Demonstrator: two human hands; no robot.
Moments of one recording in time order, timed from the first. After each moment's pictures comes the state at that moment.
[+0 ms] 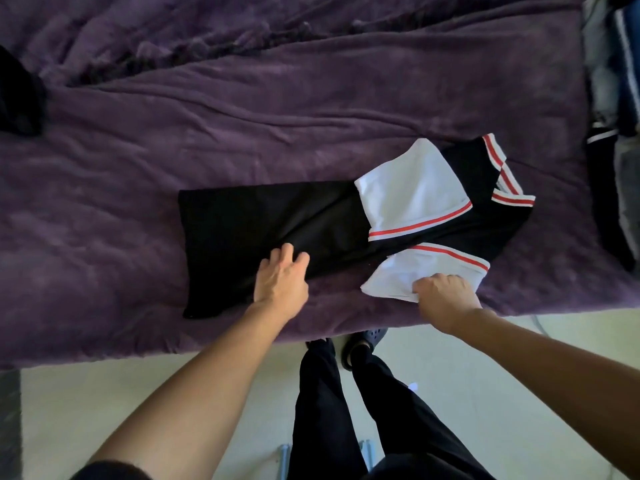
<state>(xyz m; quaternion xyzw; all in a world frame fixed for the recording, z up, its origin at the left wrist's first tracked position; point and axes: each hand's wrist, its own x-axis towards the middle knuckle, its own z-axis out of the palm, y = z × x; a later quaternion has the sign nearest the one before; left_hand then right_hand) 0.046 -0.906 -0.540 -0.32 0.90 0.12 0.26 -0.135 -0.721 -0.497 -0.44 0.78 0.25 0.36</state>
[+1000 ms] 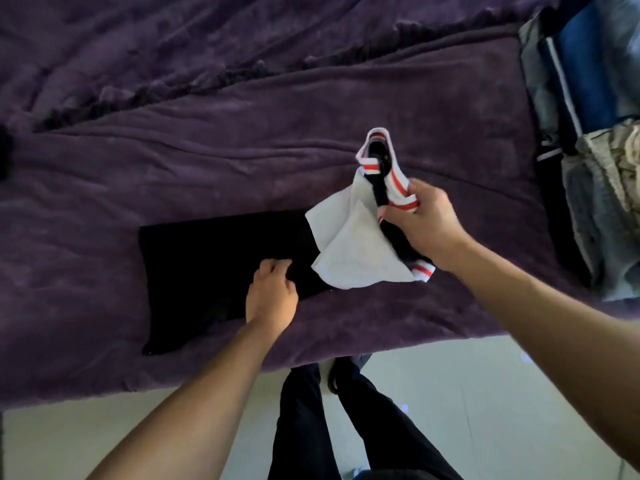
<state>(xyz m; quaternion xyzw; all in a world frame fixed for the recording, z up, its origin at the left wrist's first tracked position) -0.019 -0.877 -0.536 -0.47 0.82 0.31 0.14 -0.253 -0.772 -0.459 -0.20 0.85 -0.38 0.32</state>
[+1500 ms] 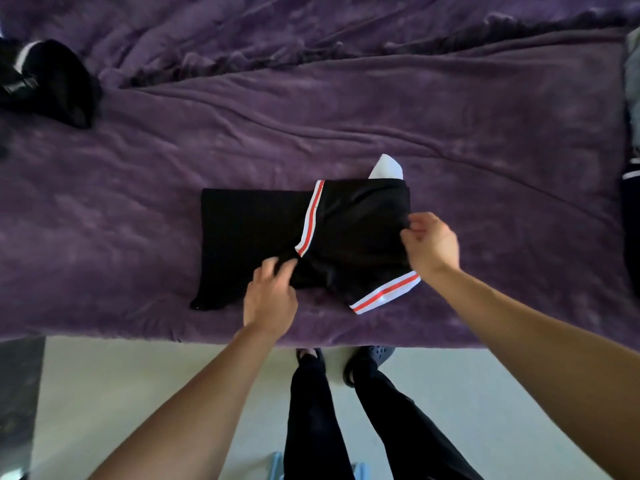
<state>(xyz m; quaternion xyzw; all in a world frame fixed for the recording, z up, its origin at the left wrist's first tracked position) 0.074 -0.891 -0.522 -0.49 0.83 0.24 0.11 -0.176 -0.798 -0.521 -0.16 0.89 -0.26 0.33</state>
